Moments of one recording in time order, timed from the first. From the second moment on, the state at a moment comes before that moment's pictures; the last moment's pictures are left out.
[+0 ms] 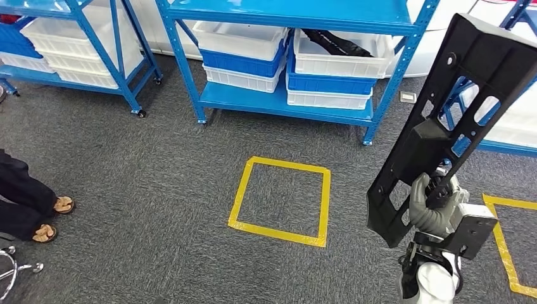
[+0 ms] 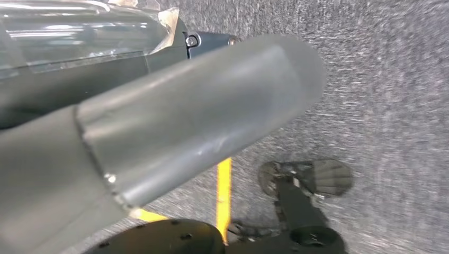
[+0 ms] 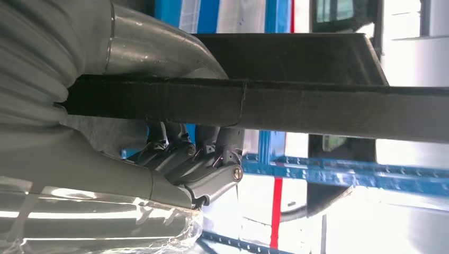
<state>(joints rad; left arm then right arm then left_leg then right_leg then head) -0.07 -0.13 0.32 -0.19 -0.26 0.17 -0.14 -0.09 0.11 0.08 -1.52 0.21 -0.16 -0.45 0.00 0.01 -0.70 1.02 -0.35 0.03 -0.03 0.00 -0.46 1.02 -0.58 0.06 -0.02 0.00</state>
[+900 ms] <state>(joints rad) -0.07 -0.14 0.32 -0.19 -0.25 0.16 -0.16 -0.09 0.12 0.08 -1.52 0.27 -0.19 -0.44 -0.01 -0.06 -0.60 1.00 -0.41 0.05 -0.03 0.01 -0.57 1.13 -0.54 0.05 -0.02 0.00</state>
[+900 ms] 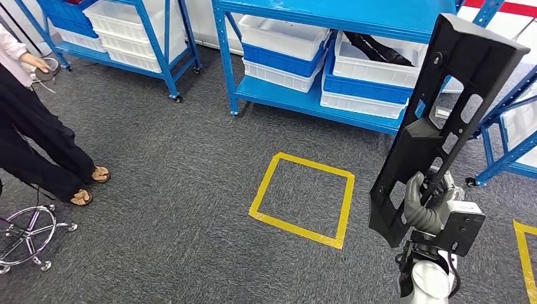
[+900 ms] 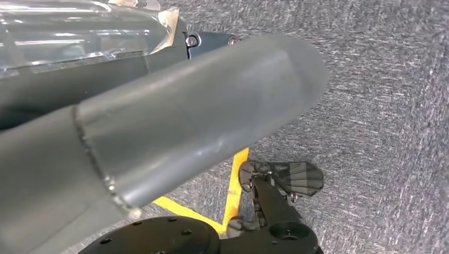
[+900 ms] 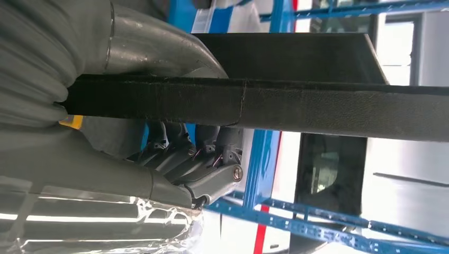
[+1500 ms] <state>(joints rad) -0.07 -0.14 0.32 -0.19 -0.28 0.16 -0.15 -0.12 0.13 0.10 -1.50 0.28 -0.17 -0.44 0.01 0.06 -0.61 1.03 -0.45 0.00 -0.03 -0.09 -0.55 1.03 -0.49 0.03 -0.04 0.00</state>
